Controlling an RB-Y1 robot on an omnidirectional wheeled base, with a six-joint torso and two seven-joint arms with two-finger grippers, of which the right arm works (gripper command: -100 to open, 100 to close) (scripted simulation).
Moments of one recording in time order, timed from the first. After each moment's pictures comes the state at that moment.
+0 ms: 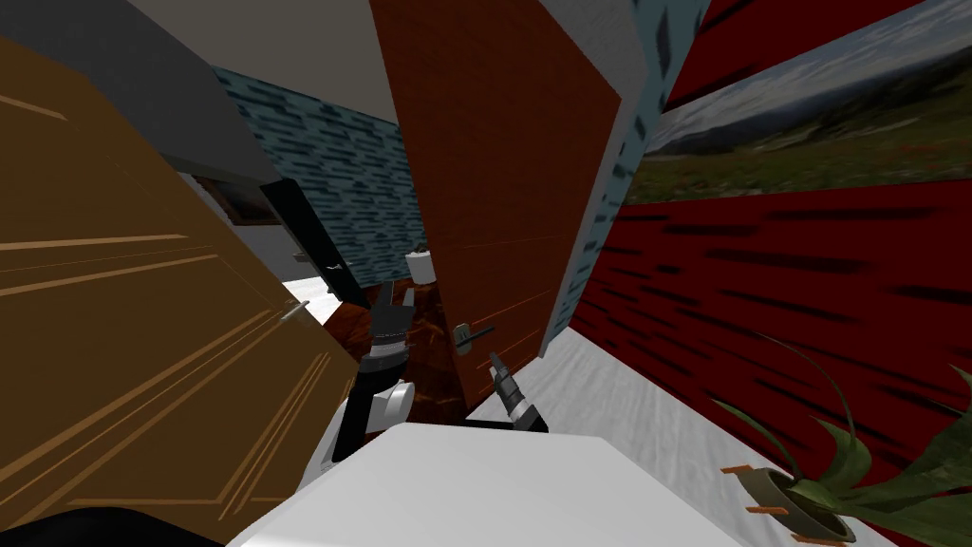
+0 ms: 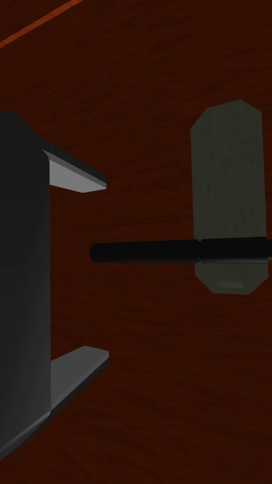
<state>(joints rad) 0.48 -0.17 0.54 -1.71 0.54 -0.39 -0.44</state>
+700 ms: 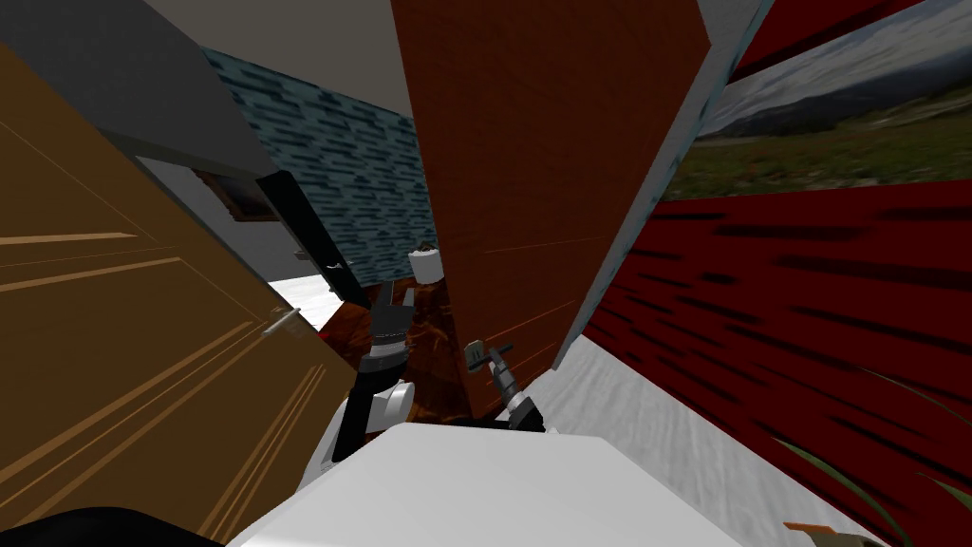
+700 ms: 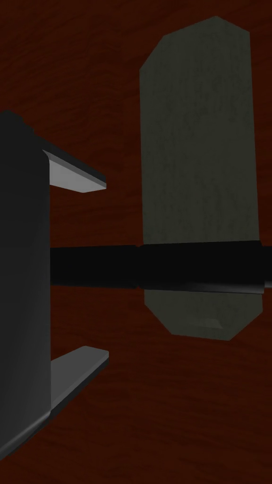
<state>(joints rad) 0.43 -0.13 0.53 -1.68 0.52 -0.35 -0.43</state>
